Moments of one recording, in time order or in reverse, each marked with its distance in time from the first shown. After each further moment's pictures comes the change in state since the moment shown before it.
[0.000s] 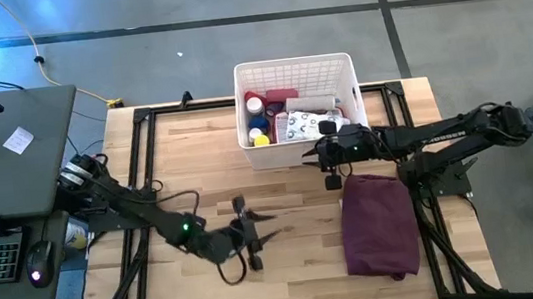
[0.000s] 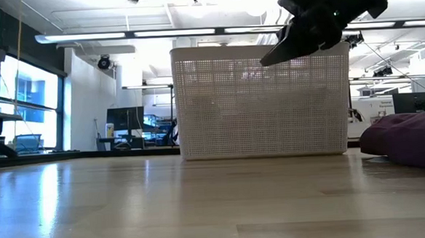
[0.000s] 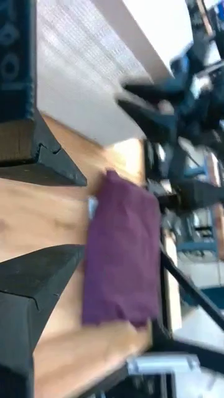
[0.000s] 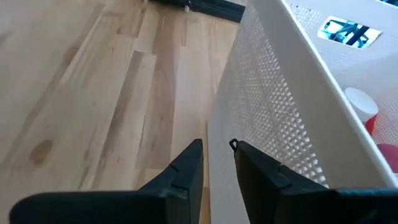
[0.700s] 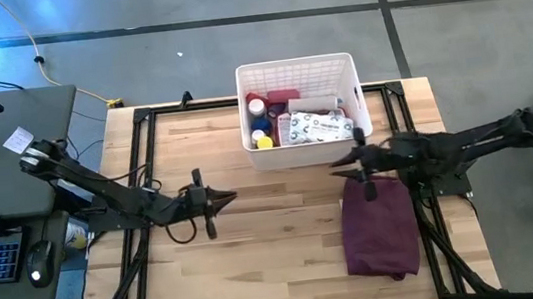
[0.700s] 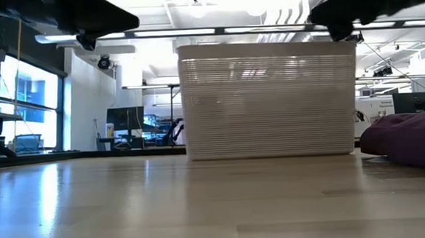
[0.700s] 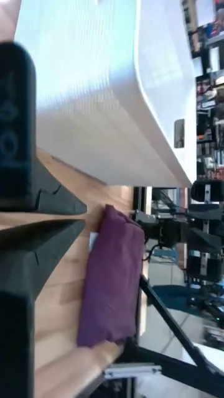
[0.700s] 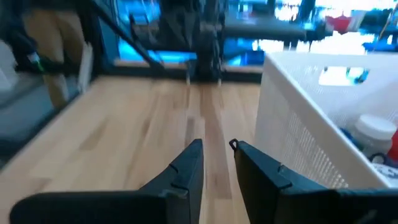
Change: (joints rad) left arm 0.091 -0.511 -0.604 0.317 0.072 0.031; right arm 0.178 -0.475 -0.267 0.030 0.003 0.258
